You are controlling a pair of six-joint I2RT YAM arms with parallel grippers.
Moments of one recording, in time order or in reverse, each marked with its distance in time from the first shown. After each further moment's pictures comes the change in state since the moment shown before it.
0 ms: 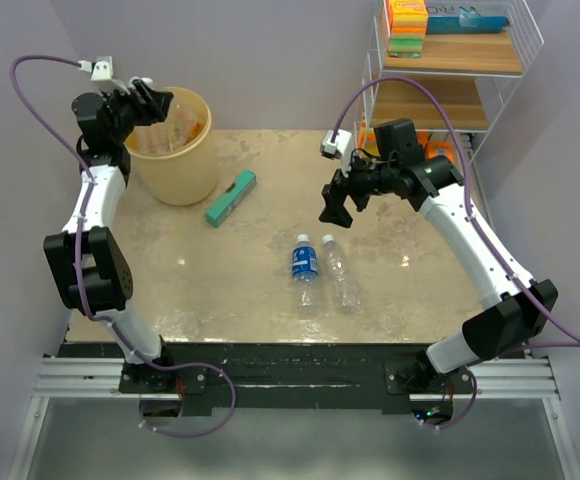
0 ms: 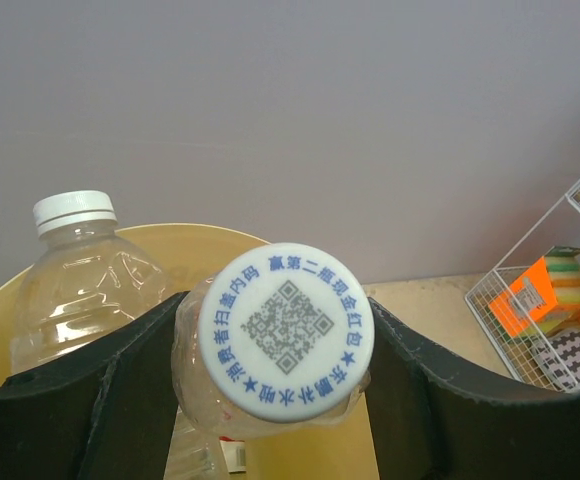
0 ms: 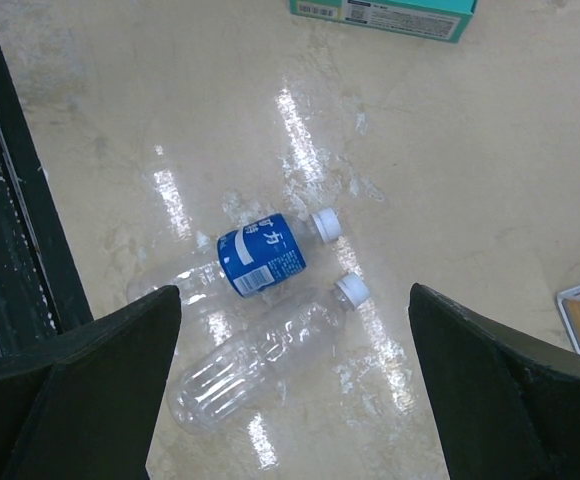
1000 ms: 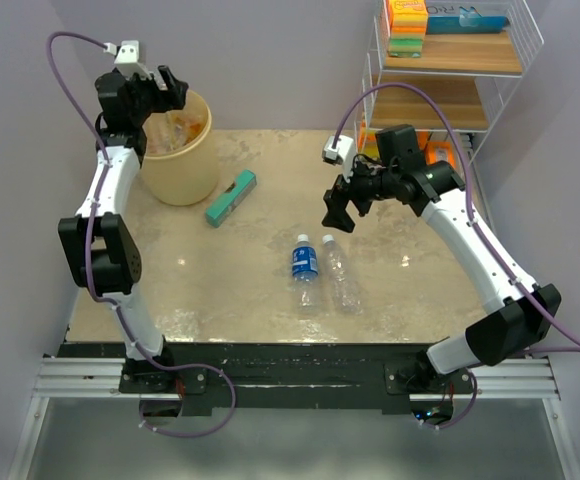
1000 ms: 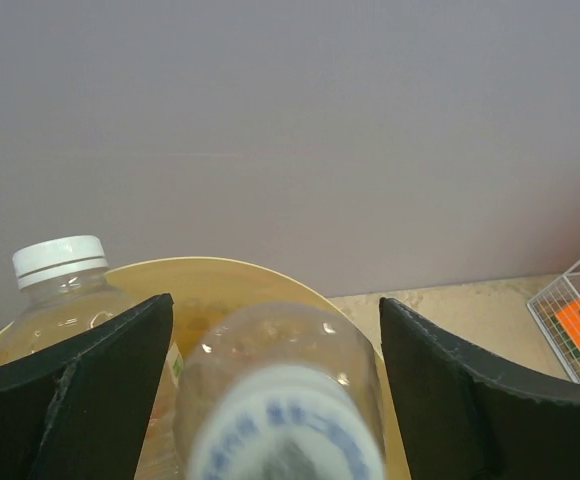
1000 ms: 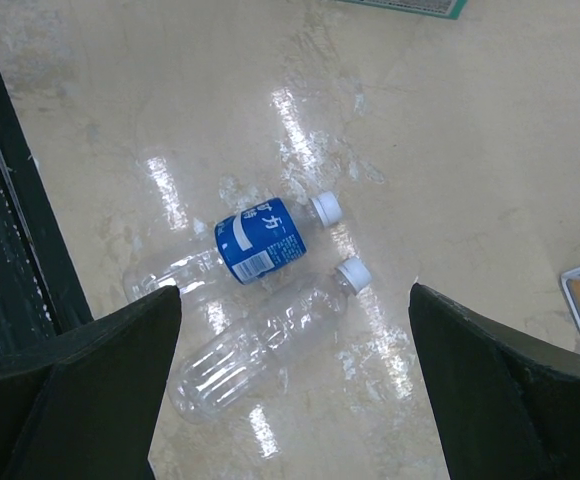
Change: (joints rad) left arm -0.093 0.143 0.237 -0.178 -0.157 0.132; right arm 0.000 -0.033 -0.056 0.007 0.027 0.000
